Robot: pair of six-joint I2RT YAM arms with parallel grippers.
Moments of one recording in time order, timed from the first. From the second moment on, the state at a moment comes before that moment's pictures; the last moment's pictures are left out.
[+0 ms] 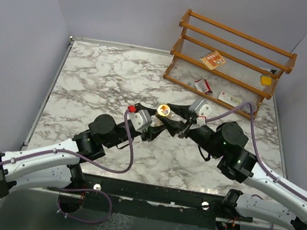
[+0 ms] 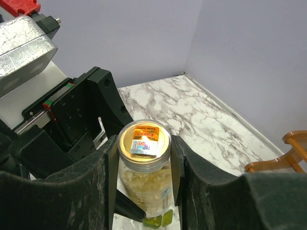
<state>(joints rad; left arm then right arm) -1.00 0.86 0.58 0.43 0.03 0.12 1.06 0.96 0.87 0.22 -0.01 -0.16</state>
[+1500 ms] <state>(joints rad) -0.99 1.03 0.58 0.63 -0.17 0.18 1.07 1.08 0.92 0.26 0.23 -0.18</state>
